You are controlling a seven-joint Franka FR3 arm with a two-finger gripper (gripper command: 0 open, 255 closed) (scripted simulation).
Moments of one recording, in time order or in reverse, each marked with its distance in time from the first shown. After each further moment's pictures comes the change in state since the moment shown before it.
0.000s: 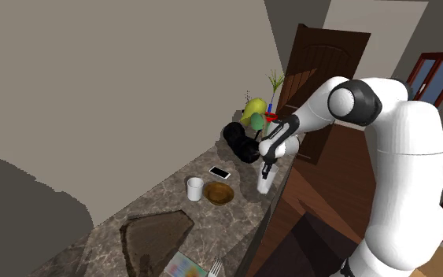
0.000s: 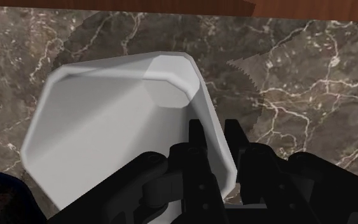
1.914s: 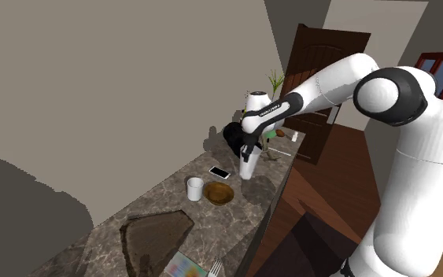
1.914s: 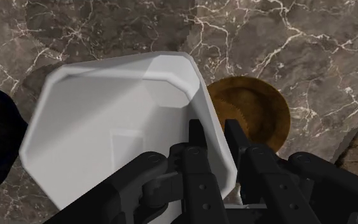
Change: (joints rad) arm 0.192 -0.199 0.045 0.115 -0.099 -0.330 0.289
